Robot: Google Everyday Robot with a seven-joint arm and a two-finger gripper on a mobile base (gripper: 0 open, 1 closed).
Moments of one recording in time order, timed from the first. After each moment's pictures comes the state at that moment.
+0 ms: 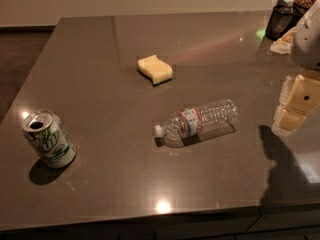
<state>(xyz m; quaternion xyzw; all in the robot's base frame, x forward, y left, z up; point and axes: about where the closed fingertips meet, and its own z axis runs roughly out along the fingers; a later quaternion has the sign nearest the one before) 0.438 -0.217 0.976 -0.60 0.78 -0.03 0.16</state>
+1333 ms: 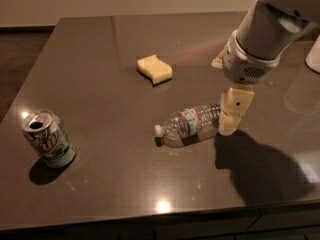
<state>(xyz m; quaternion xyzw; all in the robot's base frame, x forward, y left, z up) 0.497 -0.140 0.906 -0.68 0.72 0.00 0.15</state>
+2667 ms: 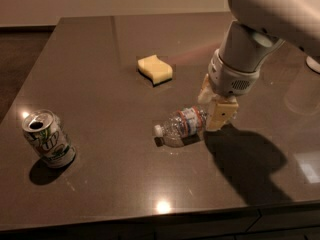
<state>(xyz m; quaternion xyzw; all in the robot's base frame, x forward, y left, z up) 0.493 -0.126 0.863 -0.73 0.67 0.04 0.10</state>
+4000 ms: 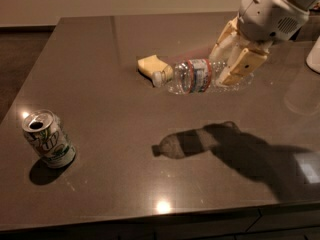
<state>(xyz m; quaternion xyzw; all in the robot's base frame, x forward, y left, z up) 0.490 -0.131 0.984 -0.74 0.63 0.09 0.20</state>
